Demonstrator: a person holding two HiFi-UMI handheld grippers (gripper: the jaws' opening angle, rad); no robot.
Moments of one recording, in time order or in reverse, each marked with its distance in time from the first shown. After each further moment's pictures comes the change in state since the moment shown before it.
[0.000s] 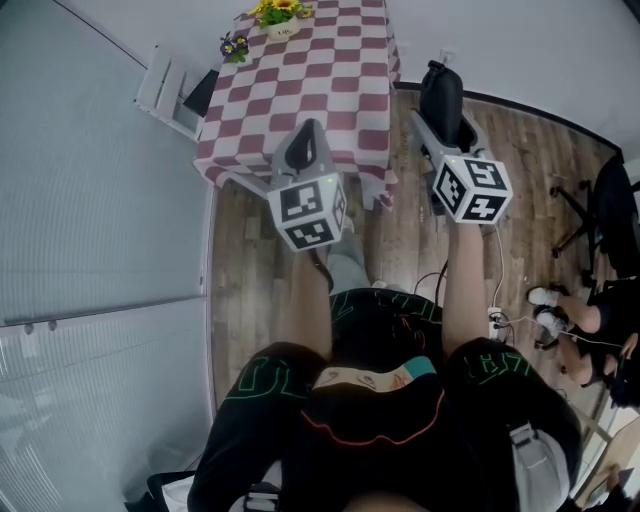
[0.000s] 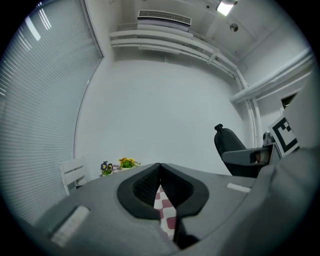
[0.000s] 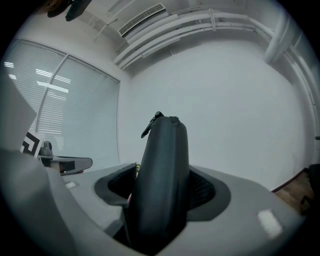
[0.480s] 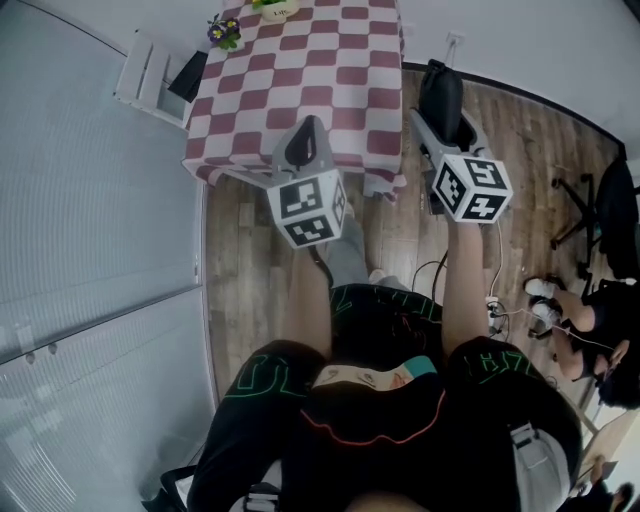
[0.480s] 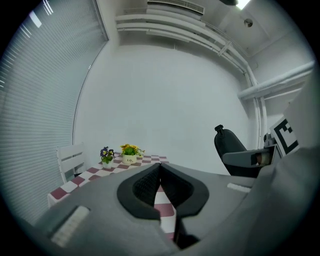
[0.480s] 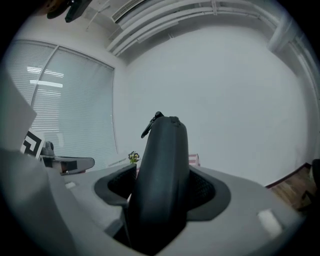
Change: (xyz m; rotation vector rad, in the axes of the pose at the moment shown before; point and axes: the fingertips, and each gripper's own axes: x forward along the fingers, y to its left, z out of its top) left arm 0.070 0.041 -0.047 -0.058 0.104 -0.002; right arm 0.079 -0.004 -0.043 0.024 0.115 -0.005
